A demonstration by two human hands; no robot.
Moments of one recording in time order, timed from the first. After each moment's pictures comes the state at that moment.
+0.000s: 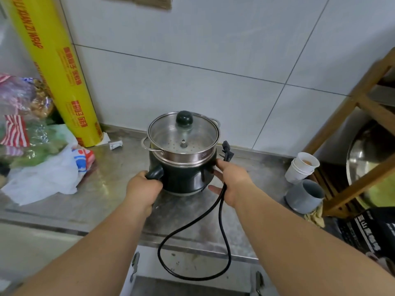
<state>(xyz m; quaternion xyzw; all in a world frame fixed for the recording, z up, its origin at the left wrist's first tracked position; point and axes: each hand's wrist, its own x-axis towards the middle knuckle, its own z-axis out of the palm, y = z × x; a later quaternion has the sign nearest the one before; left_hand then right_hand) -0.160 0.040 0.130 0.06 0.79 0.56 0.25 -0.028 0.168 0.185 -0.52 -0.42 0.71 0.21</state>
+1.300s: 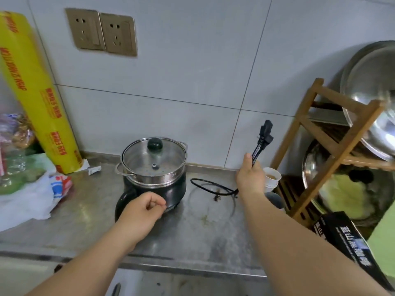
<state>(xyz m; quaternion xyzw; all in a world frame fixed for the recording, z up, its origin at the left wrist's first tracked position) -0.075 0.034 0.179 0.29 0.78 0.50 0.25 0.062 0.252 0.206 -0.52 -0.60 0.40 0.45</state>
